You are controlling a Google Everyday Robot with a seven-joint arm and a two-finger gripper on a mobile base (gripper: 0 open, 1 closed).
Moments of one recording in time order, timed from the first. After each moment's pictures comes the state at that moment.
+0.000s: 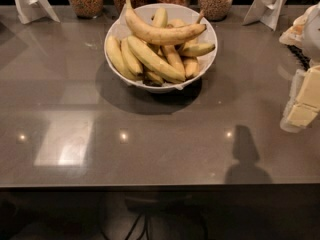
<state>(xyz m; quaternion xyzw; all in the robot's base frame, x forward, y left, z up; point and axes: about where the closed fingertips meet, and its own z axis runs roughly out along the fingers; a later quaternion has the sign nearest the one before) 0.438 -0.217 0.977 -0.60 0.78 -0.04 0.16</state>
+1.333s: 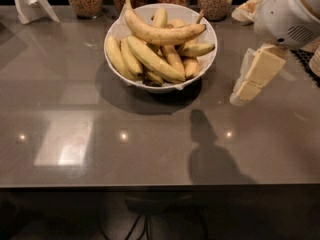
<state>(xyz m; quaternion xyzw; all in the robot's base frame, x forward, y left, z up) 0.489 -0.143 0.991 -0.65 0.71 0.00 0.28</state>
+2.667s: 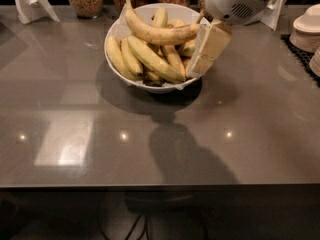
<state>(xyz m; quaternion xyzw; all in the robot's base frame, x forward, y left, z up) 0.550 -0.061 1.011 -0.69 0.64 0.00 0.34</state>
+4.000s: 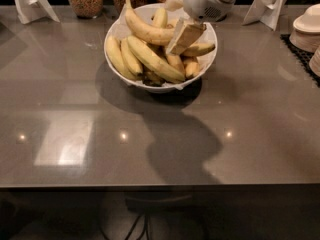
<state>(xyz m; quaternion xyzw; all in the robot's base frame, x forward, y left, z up) 0.620 -0.030 0.988 -0.71 0.60 -0.01 0.36</state>
